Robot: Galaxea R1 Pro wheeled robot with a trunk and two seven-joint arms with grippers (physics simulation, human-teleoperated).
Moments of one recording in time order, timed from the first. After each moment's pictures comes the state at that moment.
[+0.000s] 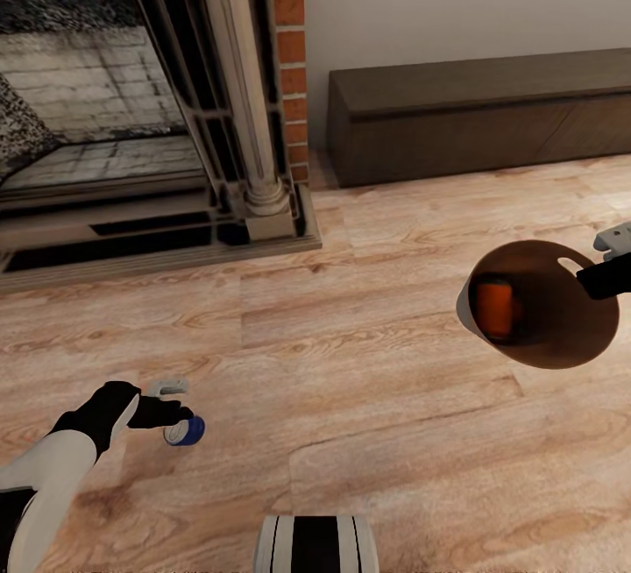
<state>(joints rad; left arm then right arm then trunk) -0.88 0.25 0.08 -0.33 -0.13 0.62 -0.37 -0.95 -0.54 -0.20 -1.57 1.15 1.04 1.45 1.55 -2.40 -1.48</state>
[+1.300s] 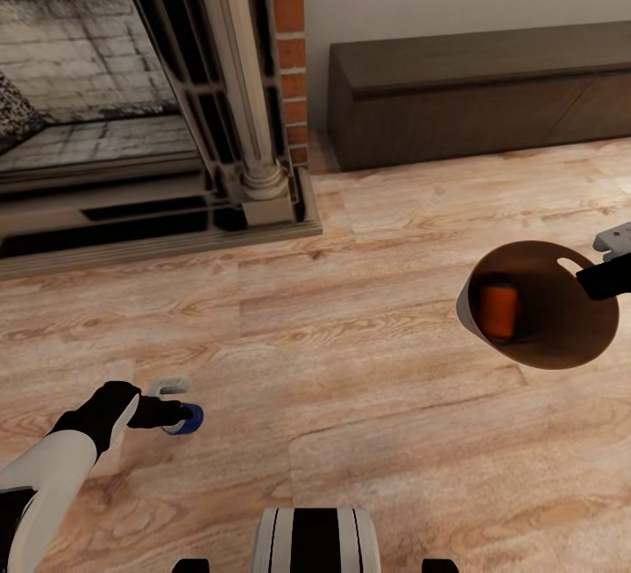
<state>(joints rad) -0.88 0.25 0.08 -0.33 -0.13 0.62 -0.37 -0.95 -0.54 -0.20 -1.57 1.15 1.04 1.45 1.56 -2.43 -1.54</state>
